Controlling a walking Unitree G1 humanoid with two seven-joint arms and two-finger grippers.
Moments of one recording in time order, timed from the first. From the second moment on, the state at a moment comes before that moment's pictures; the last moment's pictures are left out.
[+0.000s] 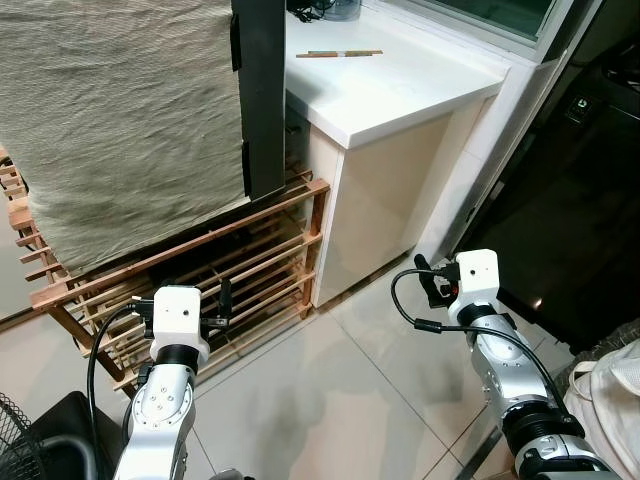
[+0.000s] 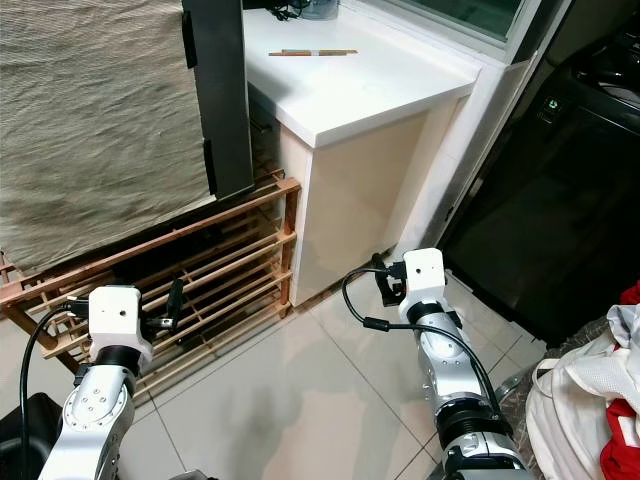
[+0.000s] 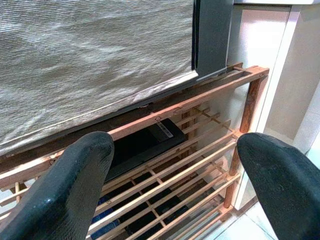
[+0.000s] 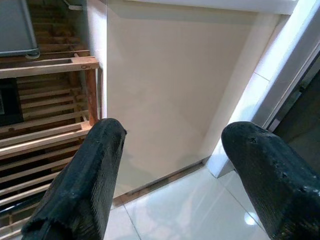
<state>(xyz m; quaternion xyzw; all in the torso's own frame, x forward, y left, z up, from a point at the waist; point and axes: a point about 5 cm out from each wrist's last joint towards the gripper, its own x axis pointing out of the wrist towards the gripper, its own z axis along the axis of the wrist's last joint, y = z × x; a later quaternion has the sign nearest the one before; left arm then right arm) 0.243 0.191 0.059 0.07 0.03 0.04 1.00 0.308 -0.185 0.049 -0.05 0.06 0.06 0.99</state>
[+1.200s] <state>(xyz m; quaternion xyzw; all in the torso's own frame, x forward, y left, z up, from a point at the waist) 0.250 0.187 0.089 0.04 0.00 -0.02 1.00 0.307 -0.157 0.061 0.01 0.04 0.07 1.00</state>
